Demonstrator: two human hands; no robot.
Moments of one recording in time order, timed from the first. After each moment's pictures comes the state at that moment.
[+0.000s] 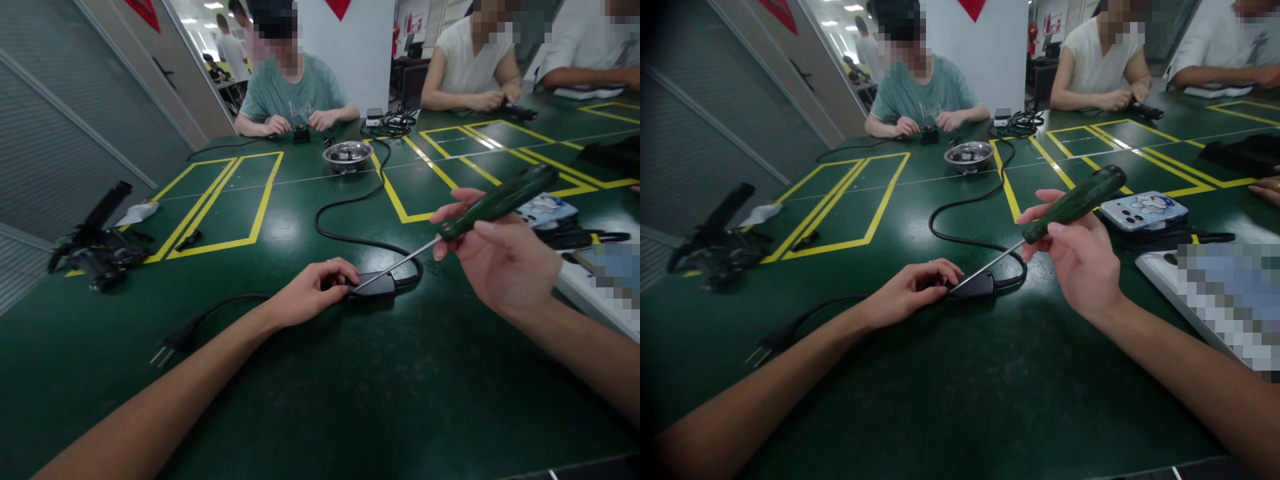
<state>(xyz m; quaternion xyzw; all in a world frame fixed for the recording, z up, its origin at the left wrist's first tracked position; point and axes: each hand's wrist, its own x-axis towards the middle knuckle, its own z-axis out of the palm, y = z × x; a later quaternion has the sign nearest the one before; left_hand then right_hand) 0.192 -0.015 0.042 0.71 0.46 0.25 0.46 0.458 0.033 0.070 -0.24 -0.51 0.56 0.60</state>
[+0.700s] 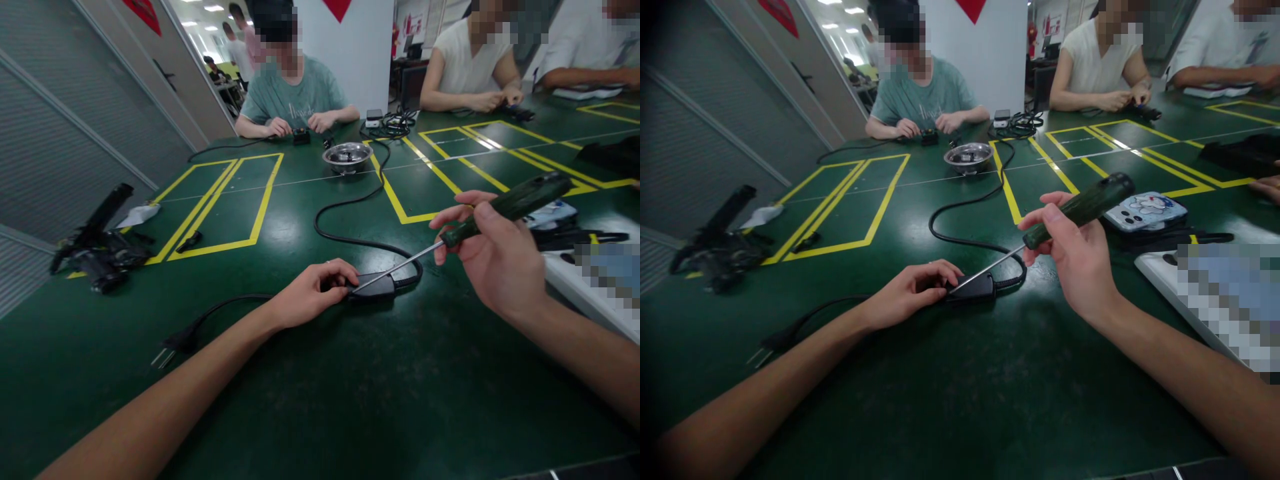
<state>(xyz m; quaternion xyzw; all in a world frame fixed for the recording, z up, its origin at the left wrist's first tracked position) 0.192 -0.015 0.042 0.71 0.46 0.25 0.47 0.455 0.029 0.072 -0.27 -0.52 0.54 0.60</state>
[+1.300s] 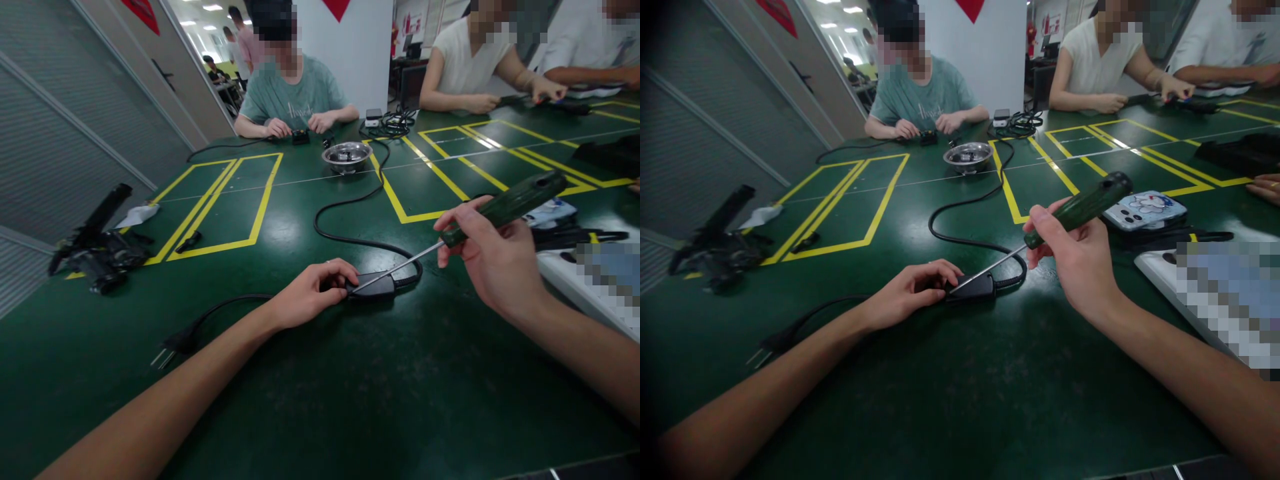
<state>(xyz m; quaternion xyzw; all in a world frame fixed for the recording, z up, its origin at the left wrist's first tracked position) 0.190 -0.015 0.041 0.71 0.45 0.26 0.48 0.453 0.032 0.071 -0.32 -0.54 0.50 0.60</state>
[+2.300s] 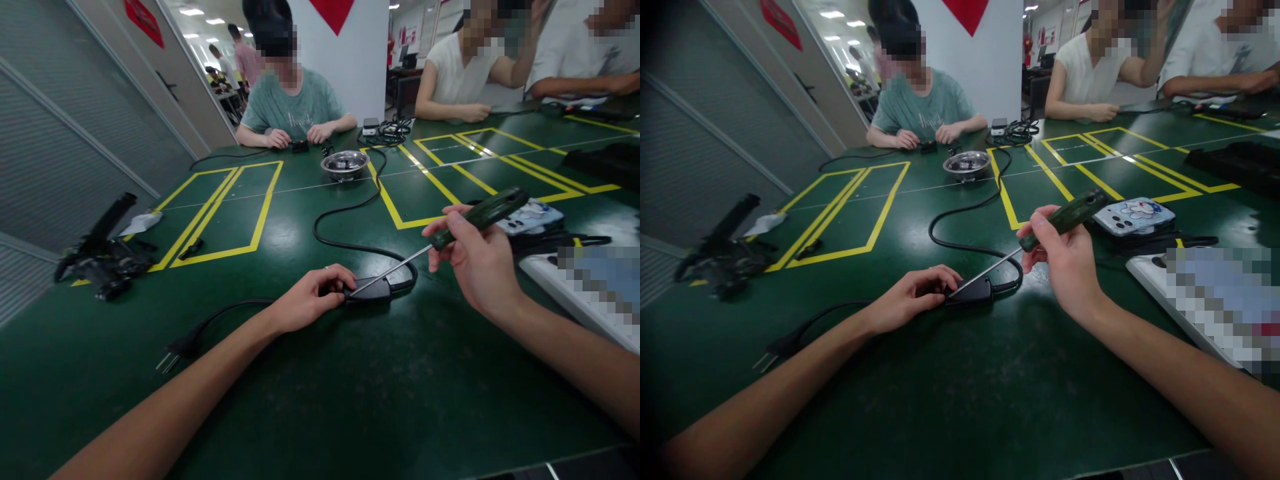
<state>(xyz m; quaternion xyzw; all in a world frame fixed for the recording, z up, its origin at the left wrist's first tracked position) 0.192 -0.016 0.042 0.72 0.46 0.25 0.46 0.455 0.034 0.068 -0.32 -0.52 0.52 0.60</state>
